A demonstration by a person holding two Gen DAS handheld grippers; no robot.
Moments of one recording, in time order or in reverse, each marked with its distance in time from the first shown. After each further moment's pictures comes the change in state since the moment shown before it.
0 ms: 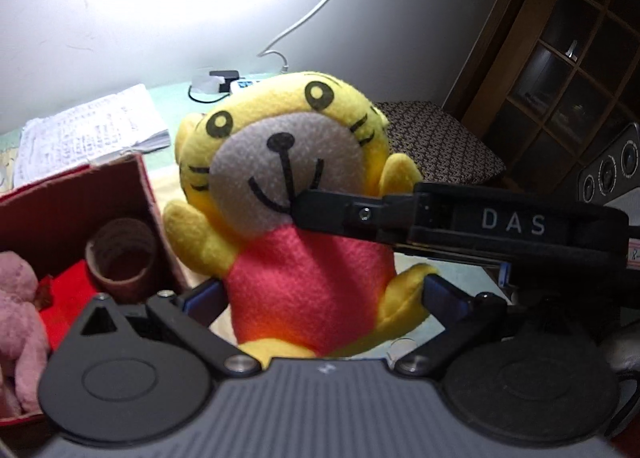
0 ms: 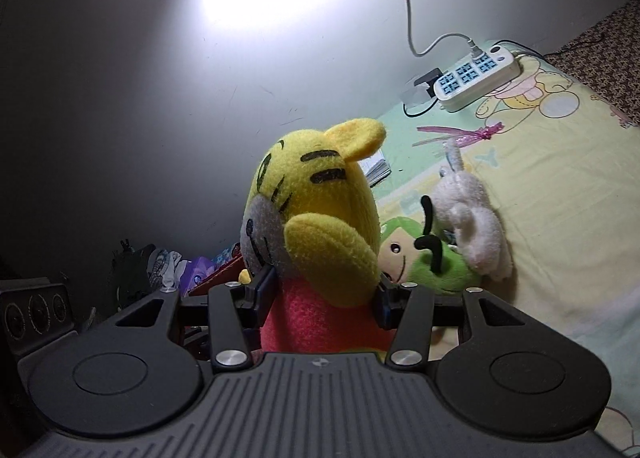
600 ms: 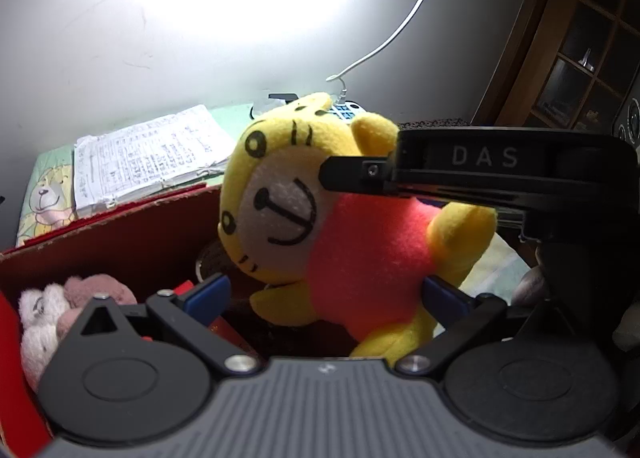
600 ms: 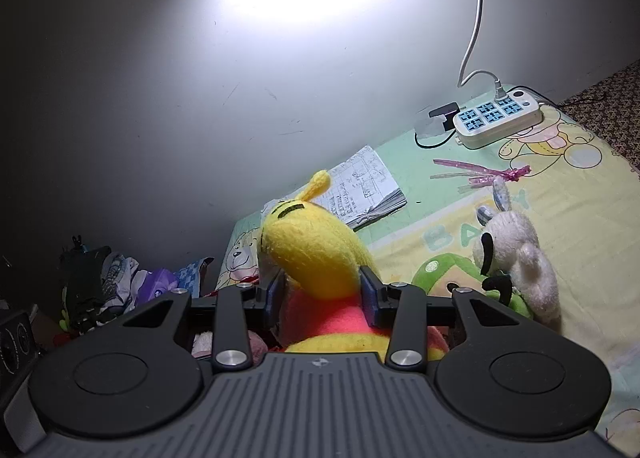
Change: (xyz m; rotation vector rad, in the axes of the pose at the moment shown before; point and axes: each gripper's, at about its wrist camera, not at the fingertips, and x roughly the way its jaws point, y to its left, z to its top) left arm -0.036 0.081 -0.003 0.028 -0.053 0.050; right arm 0.064 0.083 -0.006 -0.120 -0.081 -0.175
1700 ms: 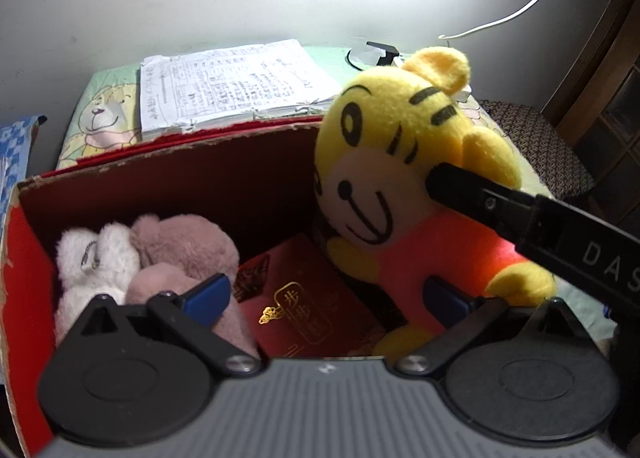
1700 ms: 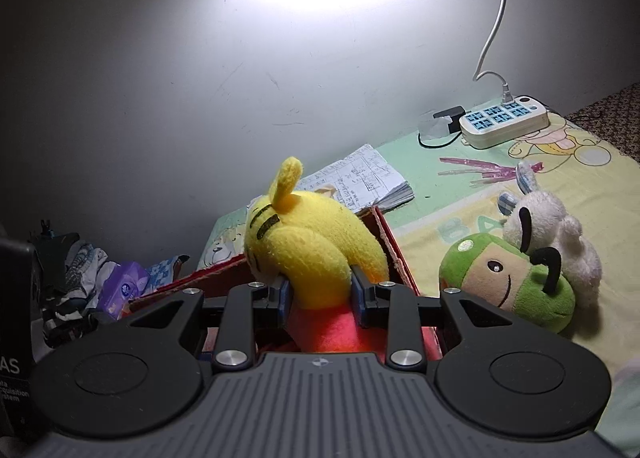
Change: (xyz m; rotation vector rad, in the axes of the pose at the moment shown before) left arm 0.037 0.088 -0.016 -0.144 0.143 0.141; right arm 0.049 0.027 -0.055 -0.067 -0.069 -0.089
